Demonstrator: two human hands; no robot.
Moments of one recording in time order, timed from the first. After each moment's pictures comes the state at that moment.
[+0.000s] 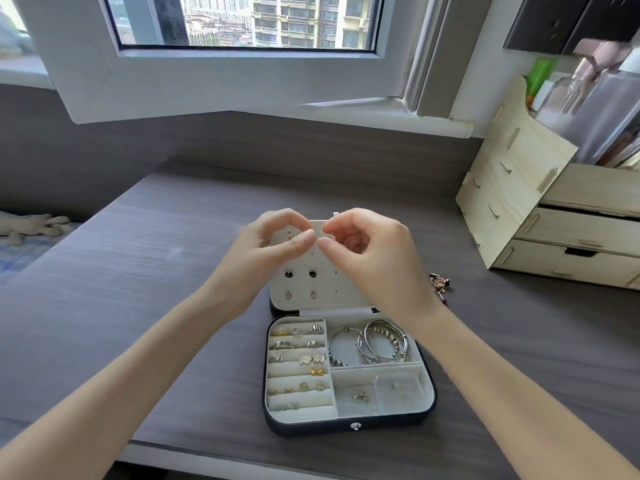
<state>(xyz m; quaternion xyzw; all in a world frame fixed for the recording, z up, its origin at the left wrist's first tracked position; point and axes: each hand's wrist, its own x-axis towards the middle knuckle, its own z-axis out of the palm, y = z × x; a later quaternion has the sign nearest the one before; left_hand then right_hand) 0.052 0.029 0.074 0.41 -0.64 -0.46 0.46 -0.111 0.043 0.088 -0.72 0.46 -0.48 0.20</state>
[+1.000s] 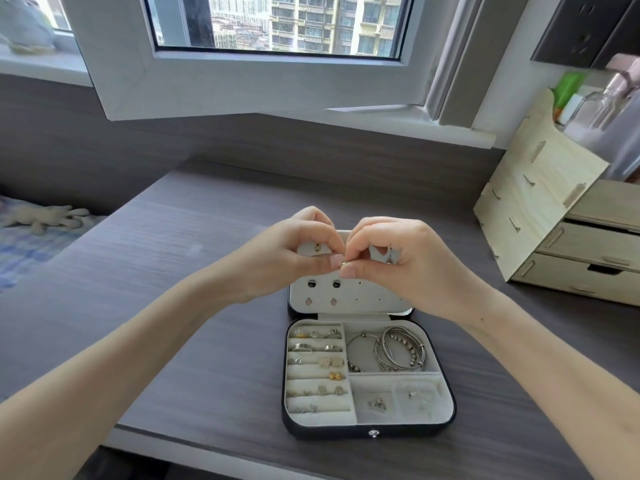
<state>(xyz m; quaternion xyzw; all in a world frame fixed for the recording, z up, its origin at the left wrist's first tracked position) 0.064 0.029 0.095 0.37 -0.76 -0.42 0.32 -0.131 0.027 0.101 -0.87 0.31 -0.34 0.20</state>
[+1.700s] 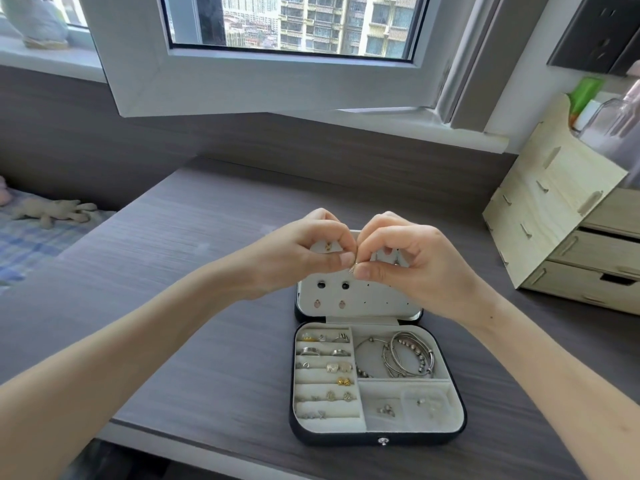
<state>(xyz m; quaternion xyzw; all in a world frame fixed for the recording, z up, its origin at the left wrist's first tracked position) 0.063 0.024 0.098 0.38 -0.75 -0.45 0.29 -0.133 0.017 0.091 -0.85 0.27 -0.37 0.27</state>
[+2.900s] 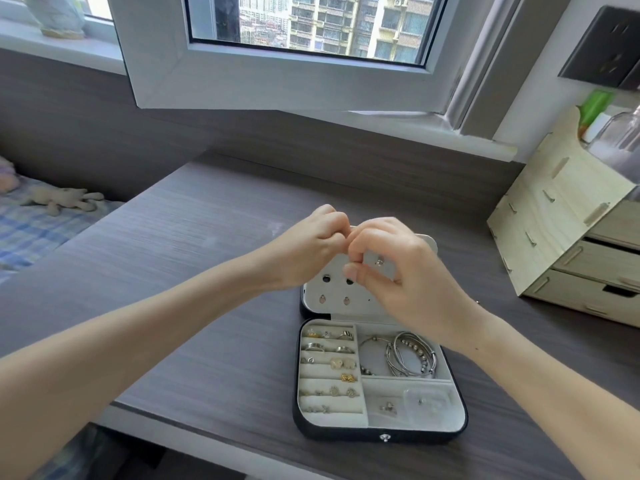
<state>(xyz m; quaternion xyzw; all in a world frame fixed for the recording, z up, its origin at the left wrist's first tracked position) 0.053 0.021 0.094 0.46 -0.75 -0.35 0.32 -0.108 0.038 0.092 -0.87 0.34 -0.35 0.11</state>
